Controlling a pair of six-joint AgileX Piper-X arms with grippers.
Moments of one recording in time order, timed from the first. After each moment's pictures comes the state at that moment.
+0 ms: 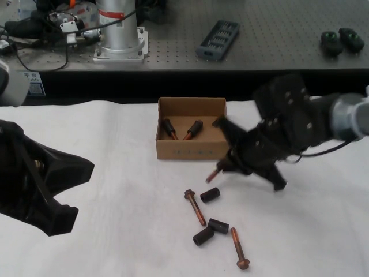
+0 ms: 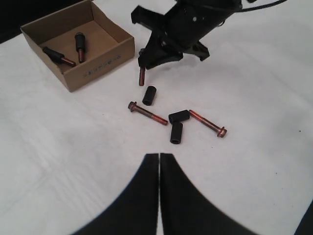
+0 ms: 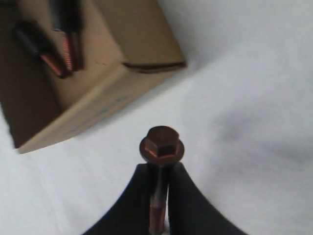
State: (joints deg) left arm -23.8 46.2 -45.4 32.3 20.4 9.0; right arm 30.6 108.4 -66.7 16.9 -13.5 59.2
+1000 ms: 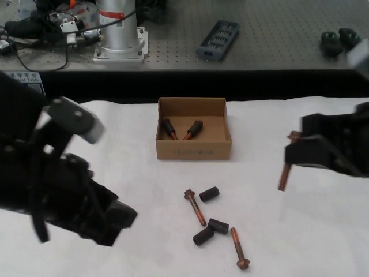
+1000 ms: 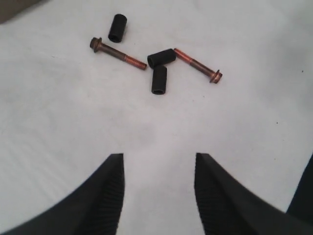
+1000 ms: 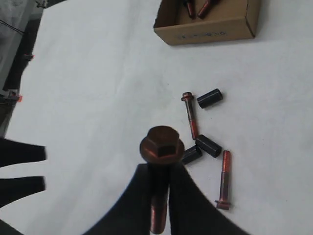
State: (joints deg) left arm -25.3 68.1 -46.3 31.9 25.6 14.1; right arm 30.3 58.0 -47.3 36.8 -18.2 29.6
